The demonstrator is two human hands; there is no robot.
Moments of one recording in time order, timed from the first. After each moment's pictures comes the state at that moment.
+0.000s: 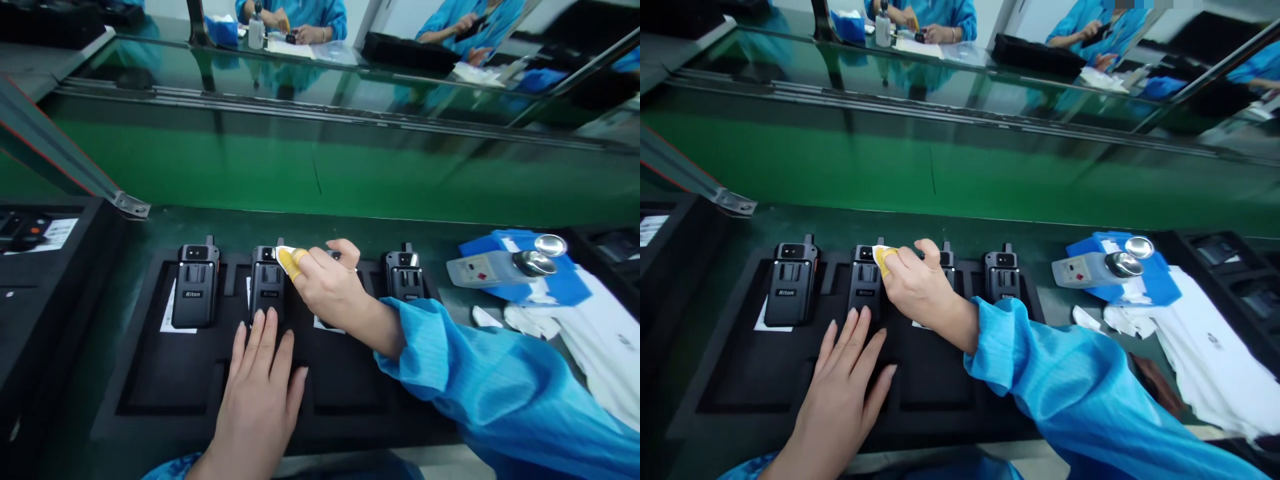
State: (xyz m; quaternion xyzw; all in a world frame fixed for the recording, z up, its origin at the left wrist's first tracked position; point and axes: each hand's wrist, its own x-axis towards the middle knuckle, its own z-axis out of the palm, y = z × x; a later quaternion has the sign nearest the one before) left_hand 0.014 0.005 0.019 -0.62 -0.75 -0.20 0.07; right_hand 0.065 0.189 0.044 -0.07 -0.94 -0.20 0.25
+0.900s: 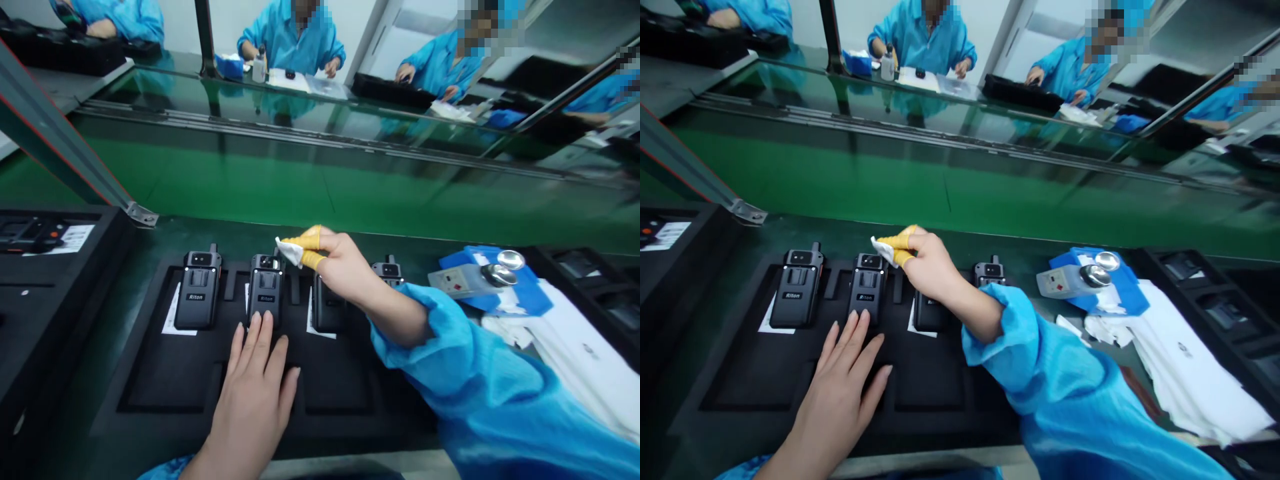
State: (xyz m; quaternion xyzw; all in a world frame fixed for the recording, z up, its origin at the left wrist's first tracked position) left_hand 0.013 0.003 0.015 -0.62 -0.74 -0.24 0.08; right_hand 0.050 0.209 0.079 -0.25 -0.85 0.42 0.20
